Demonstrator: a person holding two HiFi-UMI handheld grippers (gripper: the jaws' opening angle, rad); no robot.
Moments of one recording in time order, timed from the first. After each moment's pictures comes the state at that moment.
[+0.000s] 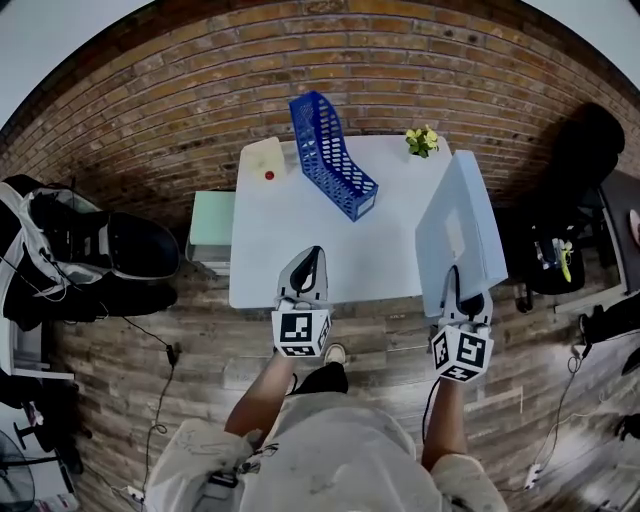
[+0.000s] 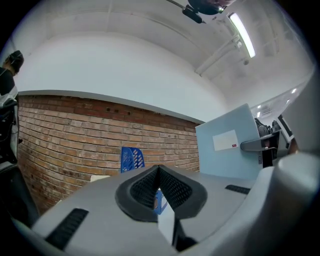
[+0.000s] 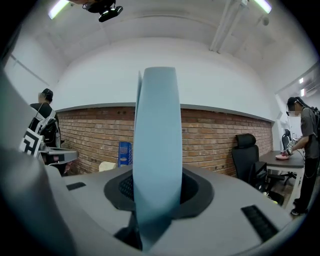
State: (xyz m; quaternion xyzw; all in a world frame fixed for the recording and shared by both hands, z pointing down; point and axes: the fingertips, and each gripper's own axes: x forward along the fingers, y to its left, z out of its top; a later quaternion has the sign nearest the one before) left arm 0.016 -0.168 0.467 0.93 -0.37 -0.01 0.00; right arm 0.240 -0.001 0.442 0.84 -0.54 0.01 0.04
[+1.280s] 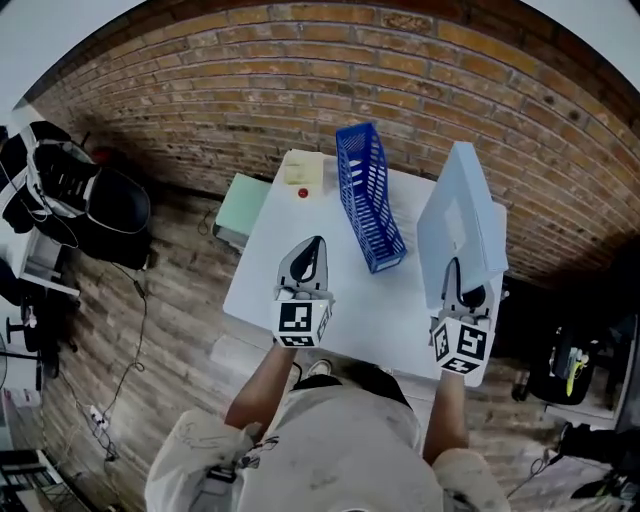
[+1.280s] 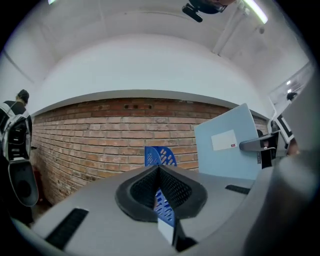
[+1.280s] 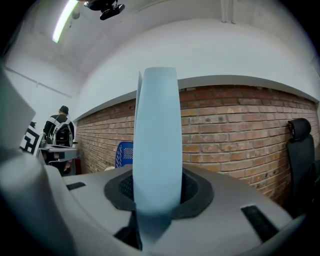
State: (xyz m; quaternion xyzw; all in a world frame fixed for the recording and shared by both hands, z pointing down) left arm 0.054 -0.302 0.464 0.85 -0.53 0.01 -0.01; right arm 0.322 -0.229 0.453 0.72 -0.69 0.02 0.04
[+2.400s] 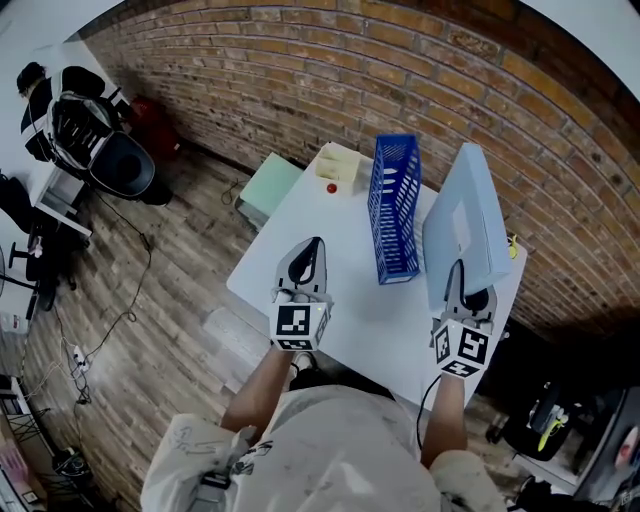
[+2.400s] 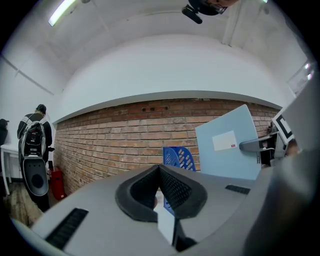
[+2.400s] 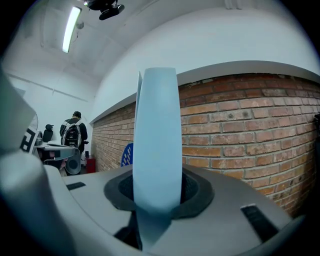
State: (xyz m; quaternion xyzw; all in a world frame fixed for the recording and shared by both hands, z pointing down) left arm 0.017 -0.296 0.462 0.78 -0.62 0.01 0.00; right arm 0.302 -0.290 0.450 0.65 -0.76 0.01 0.04
